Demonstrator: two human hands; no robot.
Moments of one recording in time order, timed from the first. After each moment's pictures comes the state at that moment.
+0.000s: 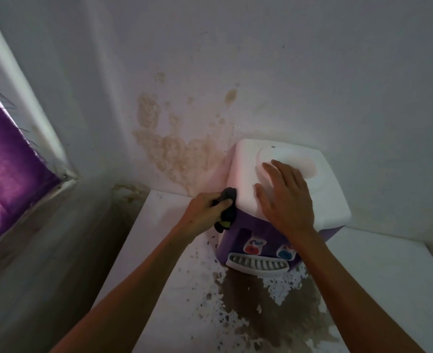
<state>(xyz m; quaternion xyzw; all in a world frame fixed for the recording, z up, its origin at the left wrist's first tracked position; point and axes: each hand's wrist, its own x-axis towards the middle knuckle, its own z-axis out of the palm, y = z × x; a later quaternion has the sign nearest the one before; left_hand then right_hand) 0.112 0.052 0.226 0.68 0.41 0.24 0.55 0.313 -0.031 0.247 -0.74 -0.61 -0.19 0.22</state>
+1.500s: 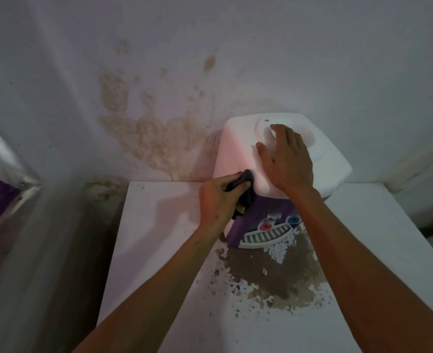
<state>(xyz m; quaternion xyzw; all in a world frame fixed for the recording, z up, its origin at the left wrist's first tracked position) 0.121 0.021 0.215 0.61 0.33 0.37 0.61 0.301 -0.018 0.256 -0.83 -0.48 -0.17 0.22</state>
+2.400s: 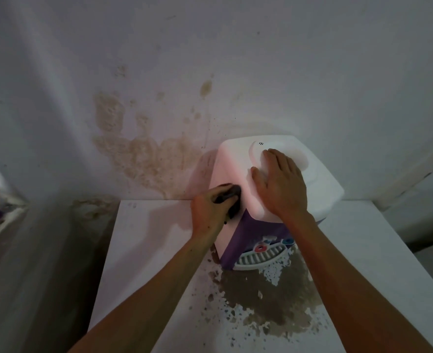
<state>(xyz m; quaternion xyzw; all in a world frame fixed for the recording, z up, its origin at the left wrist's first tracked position) 0.138 0.054 0.210 0.61 0.35 0.38 0.60 0.301 -0.015 0.254 -0.85 -0.47 -0.19 0.17</state>
